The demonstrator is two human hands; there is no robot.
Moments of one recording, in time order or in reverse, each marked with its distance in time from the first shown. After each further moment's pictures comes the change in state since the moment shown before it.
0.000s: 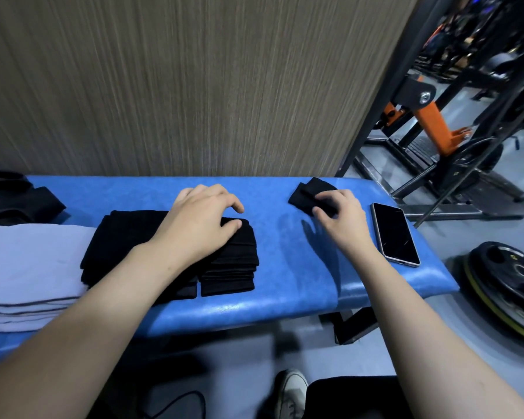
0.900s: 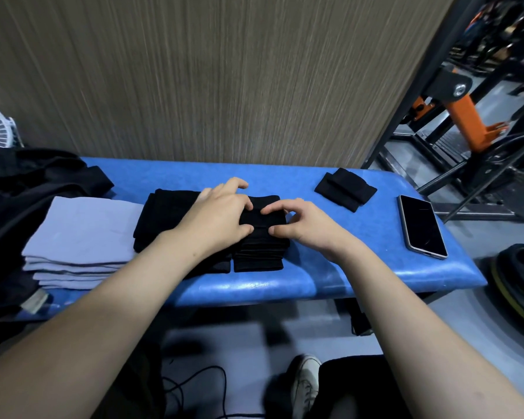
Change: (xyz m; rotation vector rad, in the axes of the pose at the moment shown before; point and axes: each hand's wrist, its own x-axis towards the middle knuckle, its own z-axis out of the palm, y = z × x) left_hand -0.025 -0.017 -0.001 0.079 -0.160 -0.071; right_hand -0.052 -0.111 0.023 0.393 -0.610 -0.002
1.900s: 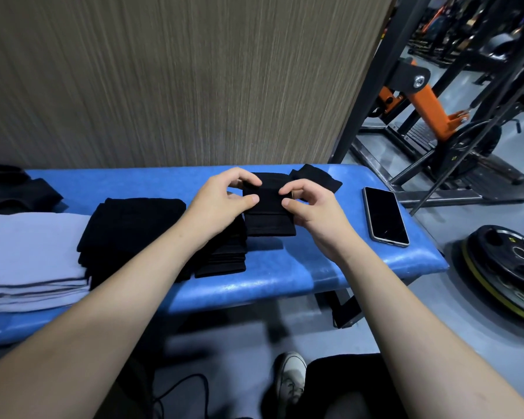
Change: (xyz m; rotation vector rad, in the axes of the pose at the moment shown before) left_hand 0.031 0.060 0.007 -0.860 0.138 -0.110; right_hand -0.026 0.029 -0.052 0.472 0.278 -0.079
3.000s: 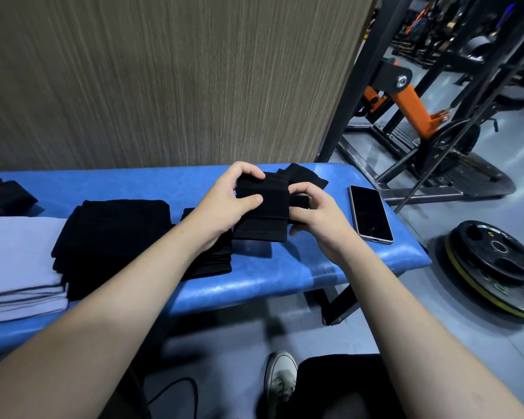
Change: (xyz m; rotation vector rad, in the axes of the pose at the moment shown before) left_hand 0.011 0.004 0.029 -0.368 -0.175 0.036; right_hand -0.006 0.008 -0.029 -0.036 0.015 0.051
